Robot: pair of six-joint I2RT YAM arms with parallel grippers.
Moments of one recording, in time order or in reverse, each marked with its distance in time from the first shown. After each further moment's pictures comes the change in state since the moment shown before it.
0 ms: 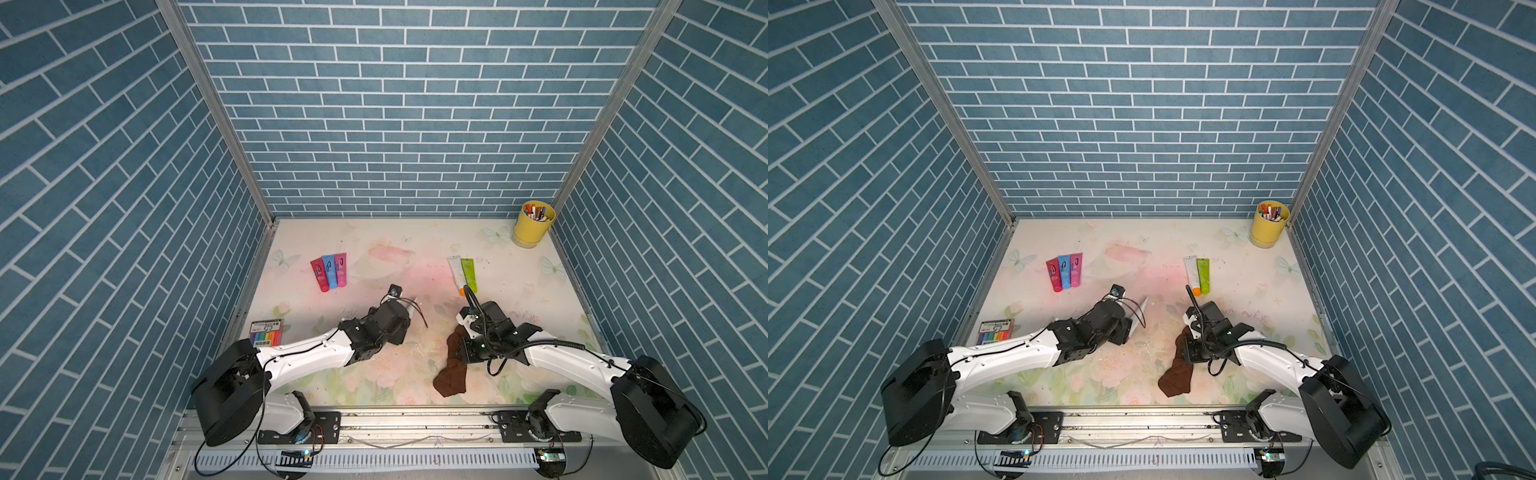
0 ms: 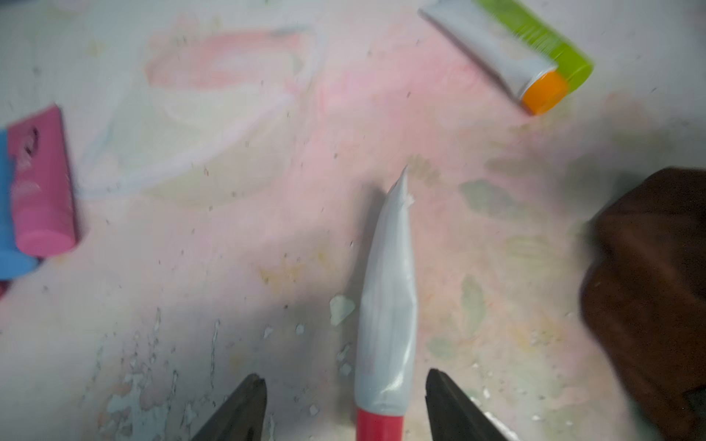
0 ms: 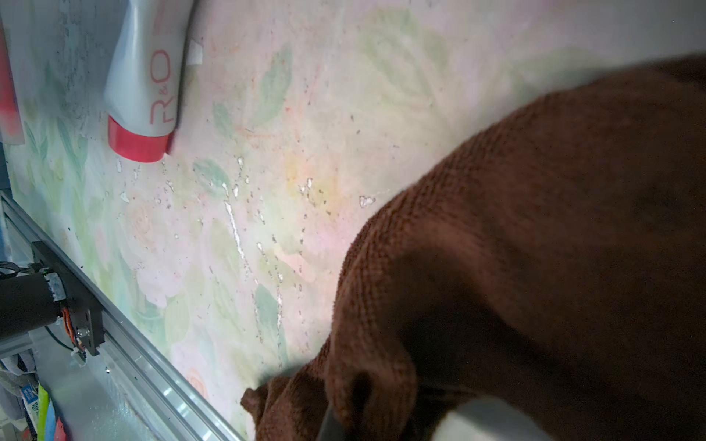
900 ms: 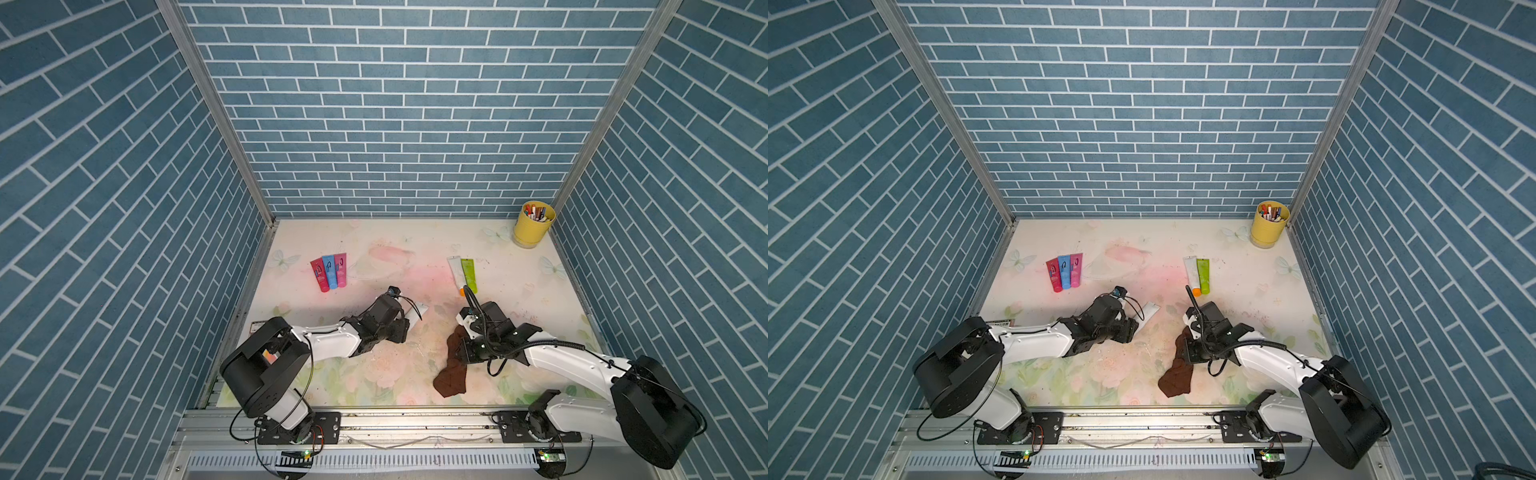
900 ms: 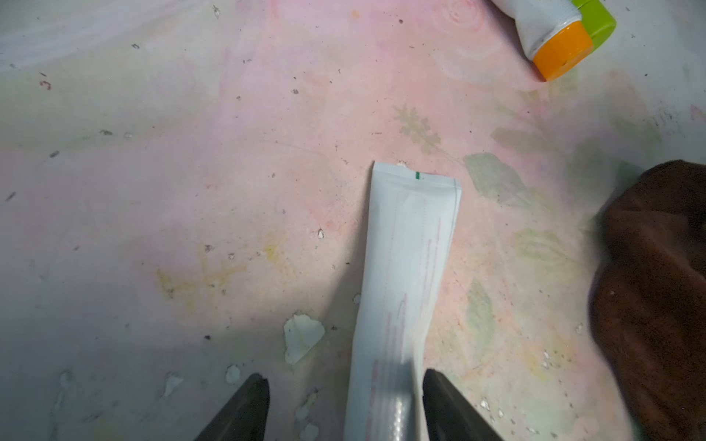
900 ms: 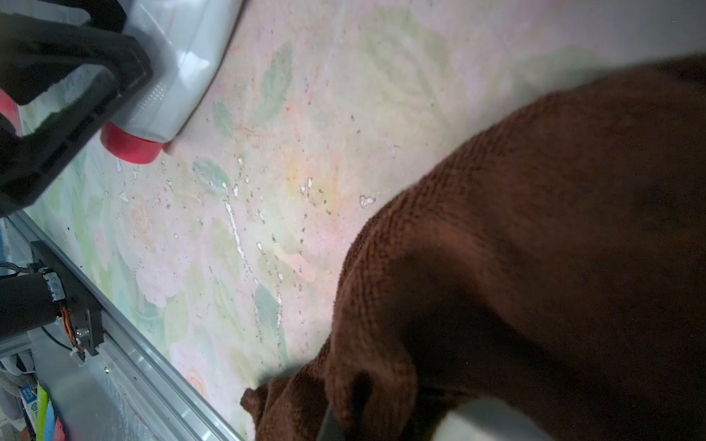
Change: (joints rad) left arm 0.095 0.210 -0.009 0.242 0.247 -0.014; right arm 0.002 0.000 0.000 0.000 0.001 0.000
